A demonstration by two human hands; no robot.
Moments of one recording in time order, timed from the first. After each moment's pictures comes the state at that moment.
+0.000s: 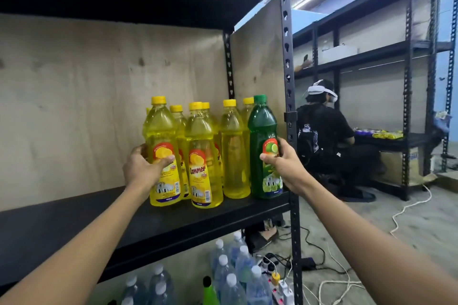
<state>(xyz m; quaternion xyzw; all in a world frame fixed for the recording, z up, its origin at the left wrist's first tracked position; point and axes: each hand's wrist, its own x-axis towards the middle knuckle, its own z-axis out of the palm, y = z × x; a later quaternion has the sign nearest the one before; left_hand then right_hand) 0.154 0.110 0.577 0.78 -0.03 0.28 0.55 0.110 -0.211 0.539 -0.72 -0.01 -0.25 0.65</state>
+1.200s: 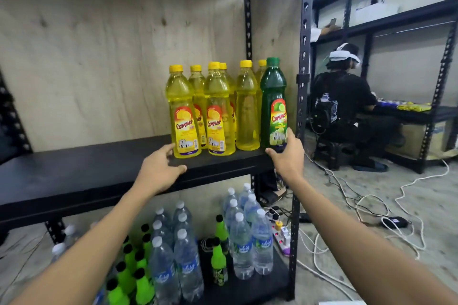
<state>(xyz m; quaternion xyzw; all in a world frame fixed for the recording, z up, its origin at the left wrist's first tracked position) 0.040 0.144 0.516 0.91 -0.07 0.15 0.38 0.059 -0.159 0.472 -0.80 0.14 -0.36 0.45</state>
